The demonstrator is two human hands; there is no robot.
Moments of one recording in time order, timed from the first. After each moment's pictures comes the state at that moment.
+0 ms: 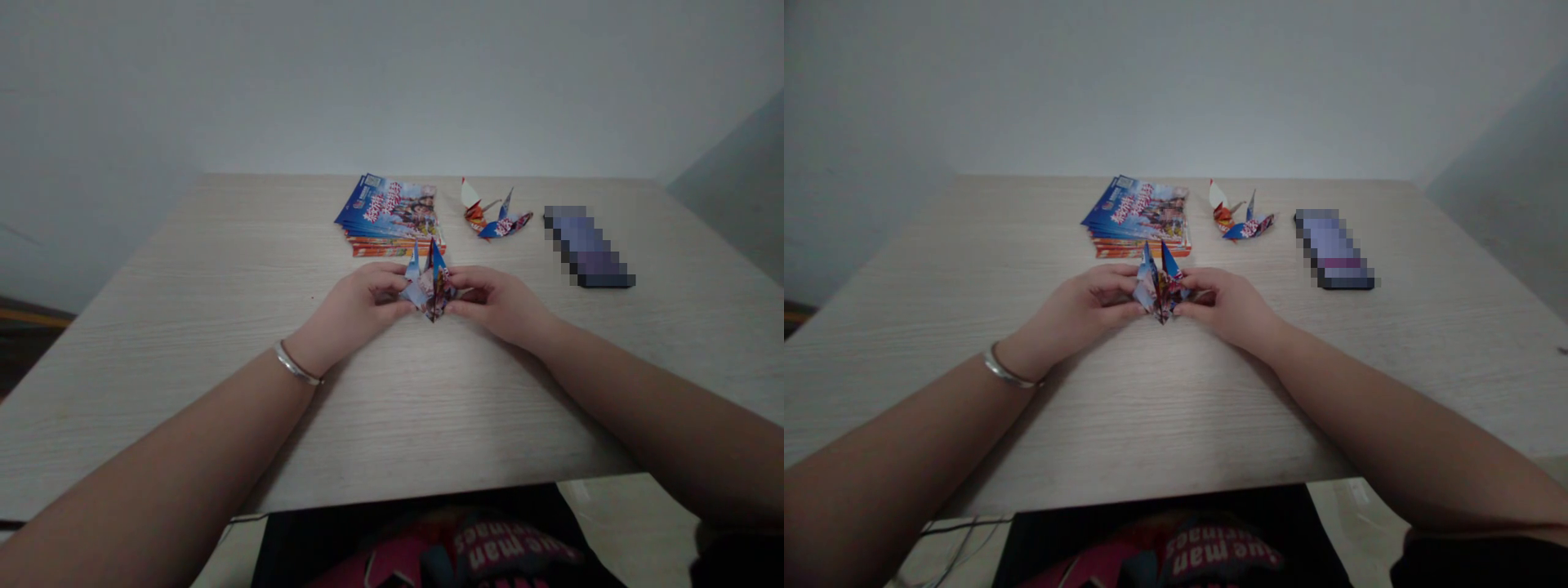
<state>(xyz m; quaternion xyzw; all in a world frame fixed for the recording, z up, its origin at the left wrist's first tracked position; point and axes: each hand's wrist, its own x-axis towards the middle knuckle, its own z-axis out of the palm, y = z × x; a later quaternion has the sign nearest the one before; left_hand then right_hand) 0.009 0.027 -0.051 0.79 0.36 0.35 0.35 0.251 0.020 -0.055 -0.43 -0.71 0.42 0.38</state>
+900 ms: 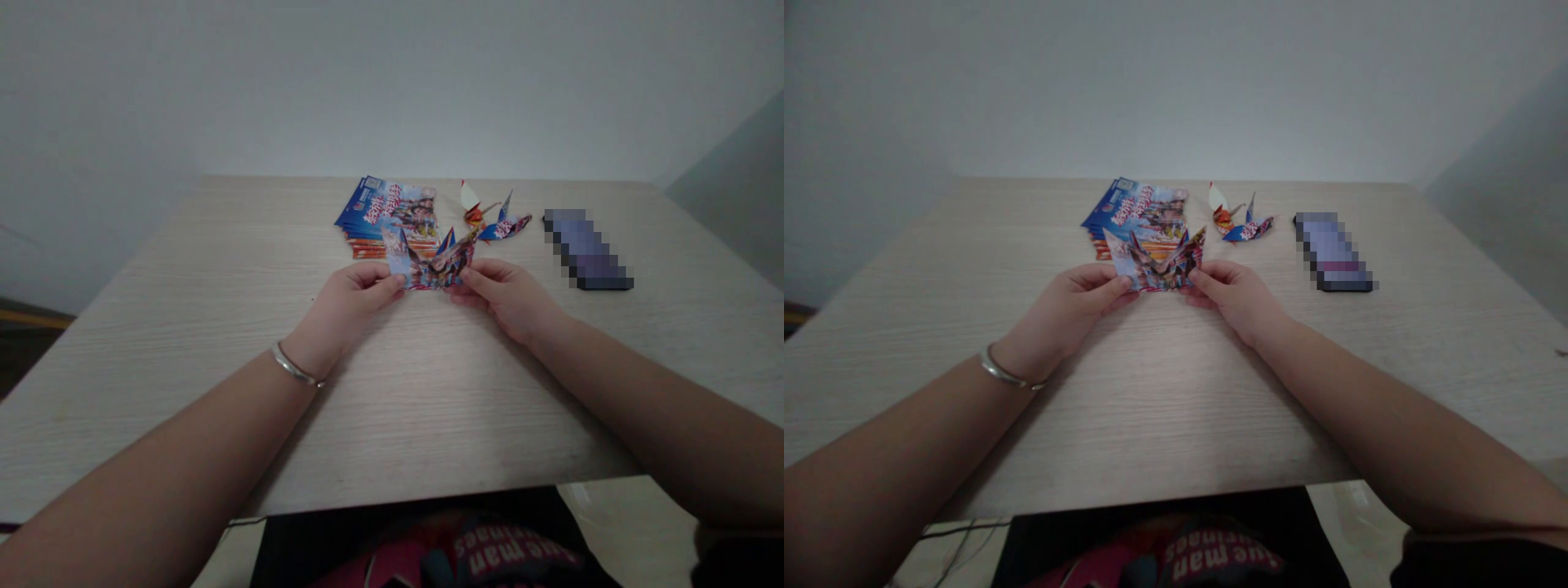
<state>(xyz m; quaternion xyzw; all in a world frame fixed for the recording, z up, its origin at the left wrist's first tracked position) 0.021 0.022 -0.041 0.57 0.46 0.44 0.52 0.247 0.027 -0.052 -0.47 -0.46 0.59 0.46</state>
